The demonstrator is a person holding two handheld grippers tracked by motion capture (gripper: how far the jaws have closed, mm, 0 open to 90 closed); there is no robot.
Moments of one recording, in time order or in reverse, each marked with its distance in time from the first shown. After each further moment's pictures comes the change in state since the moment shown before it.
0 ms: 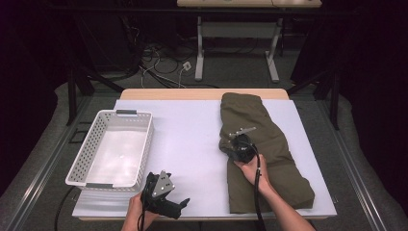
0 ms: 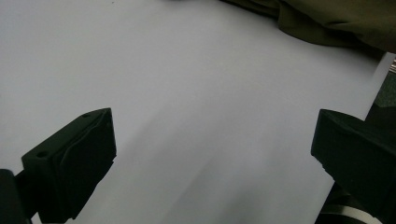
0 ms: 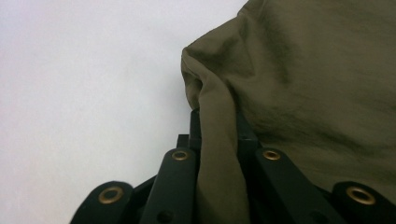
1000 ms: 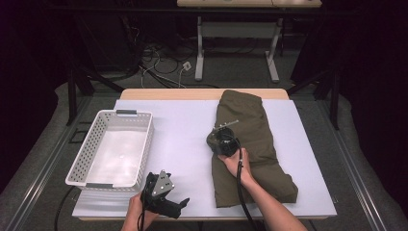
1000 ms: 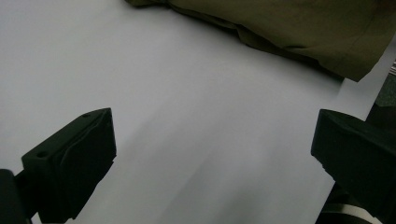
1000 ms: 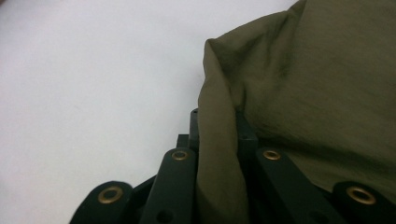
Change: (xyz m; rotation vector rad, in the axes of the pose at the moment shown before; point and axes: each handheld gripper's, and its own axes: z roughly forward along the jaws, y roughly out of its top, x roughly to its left) left arm 0.002 -0.001 0.001 0.007 -0.005 -0.006; right arm 0.032 0.034 0.030 0.022 0.060 0.049
